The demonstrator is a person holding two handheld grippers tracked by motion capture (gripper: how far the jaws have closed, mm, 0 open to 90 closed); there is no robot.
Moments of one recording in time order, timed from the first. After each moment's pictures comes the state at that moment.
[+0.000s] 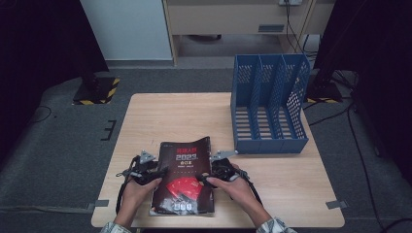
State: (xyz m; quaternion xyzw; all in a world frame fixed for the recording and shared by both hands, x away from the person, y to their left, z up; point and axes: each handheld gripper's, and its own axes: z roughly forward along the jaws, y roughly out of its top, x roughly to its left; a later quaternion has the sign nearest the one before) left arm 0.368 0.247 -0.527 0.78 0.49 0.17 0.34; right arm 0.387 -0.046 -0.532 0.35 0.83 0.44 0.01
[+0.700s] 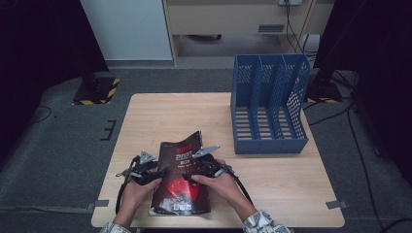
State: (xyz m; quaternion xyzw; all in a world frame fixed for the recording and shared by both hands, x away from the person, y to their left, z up) left arm 0.367 0.248 -0.528 0.79 0.48 0.18 0.35; right arm 0.393 0.003 -0.518 0.32 0.85 0.41 0.00
